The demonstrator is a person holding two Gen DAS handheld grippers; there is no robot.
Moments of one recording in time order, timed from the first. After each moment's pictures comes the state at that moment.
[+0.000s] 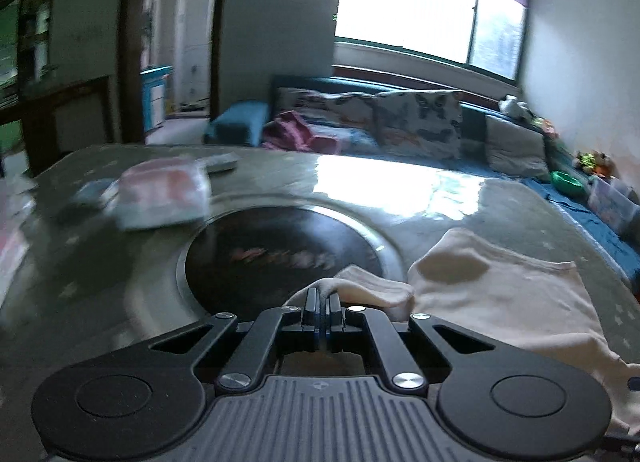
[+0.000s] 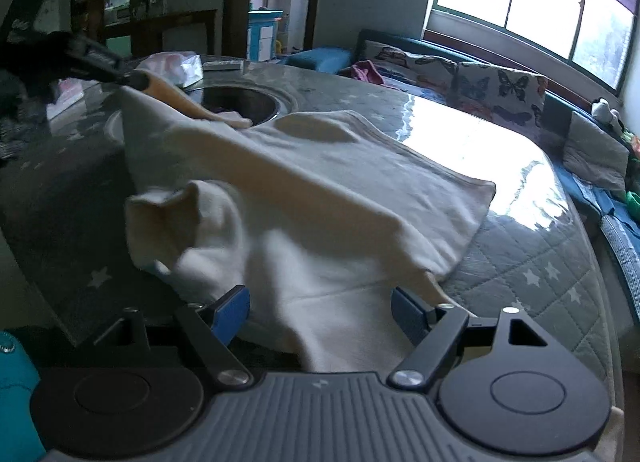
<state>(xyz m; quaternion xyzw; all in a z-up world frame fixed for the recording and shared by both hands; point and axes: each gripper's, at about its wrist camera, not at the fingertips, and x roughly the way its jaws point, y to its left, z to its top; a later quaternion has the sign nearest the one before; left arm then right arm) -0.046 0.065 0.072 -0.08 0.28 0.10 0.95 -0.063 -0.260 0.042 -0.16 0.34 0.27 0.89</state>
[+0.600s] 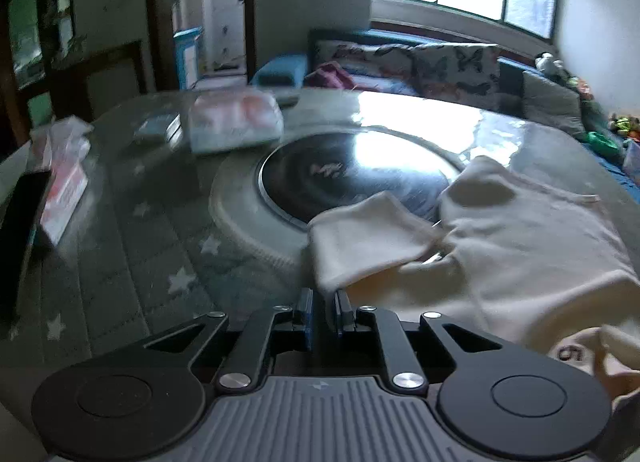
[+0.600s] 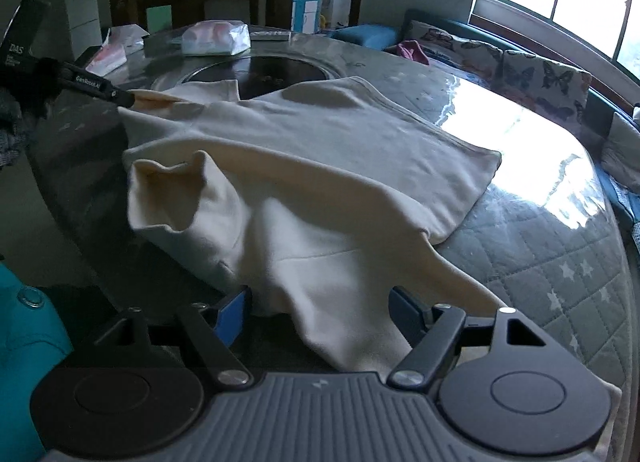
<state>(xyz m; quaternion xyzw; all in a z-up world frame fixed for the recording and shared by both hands) -0.101 0.083 0.053 -0.06 0.35 0.13 0.93 -0.071 -0.254 0.039 -0.18 0.37 0.32 0.85</state>
